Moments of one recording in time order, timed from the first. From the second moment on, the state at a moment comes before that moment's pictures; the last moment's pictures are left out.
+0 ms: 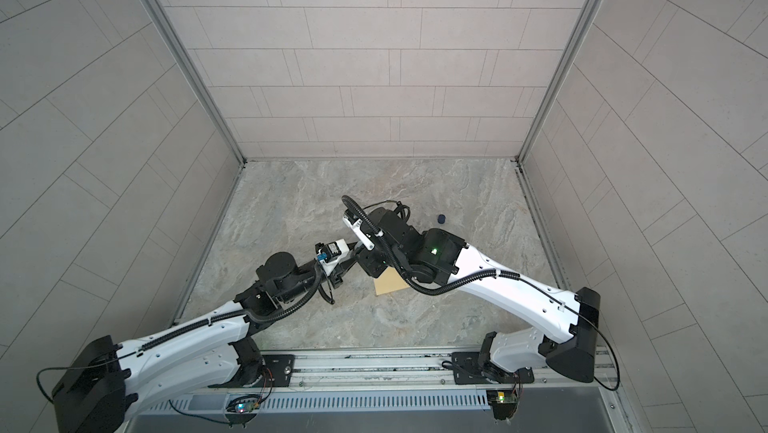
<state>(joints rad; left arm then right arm) -0.82 0.95 0.40 0.52 0.18 0.27 1.01 1.33 1.38 -0.79 0.15 0.13</state>
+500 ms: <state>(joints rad) -0.82 0.92 0.39 0.55 0.19 0.27 0.97 1.35 1.39 -0.76 0.03 0.19</state>
